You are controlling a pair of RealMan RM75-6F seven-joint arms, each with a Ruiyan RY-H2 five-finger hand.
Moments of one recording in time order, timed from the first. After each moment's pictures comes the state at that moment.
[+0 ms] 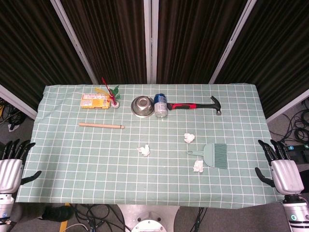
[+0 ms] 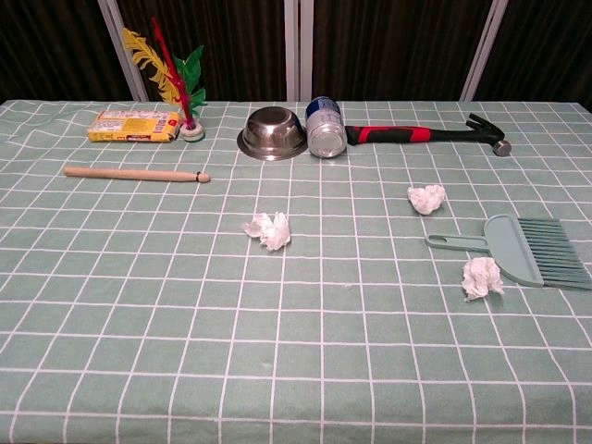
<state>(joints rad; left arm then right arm) -0.06 -1.18 -0.04 -1.55 1.49 1.53 0.07 0.09 -1.08 0.04 -1.64 -1.56 1.47 0.01</state>
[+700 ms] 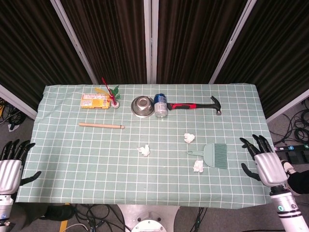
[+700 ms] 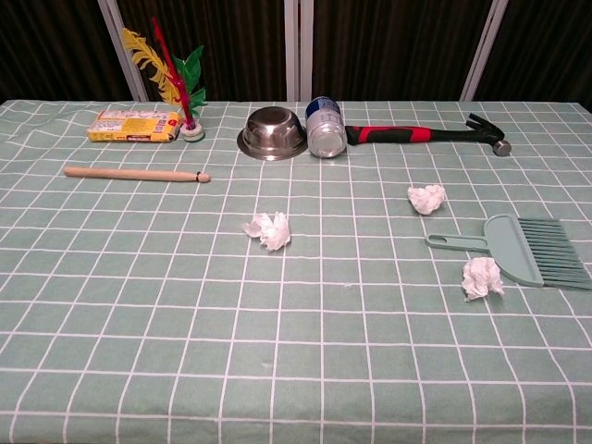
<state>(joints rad) -0.05 -1.18 -0.04 -1.55 1.51 1.55 0.05 0.20 -1.10 0.07 -1.69 -1.57 1.34 -0.06</state>
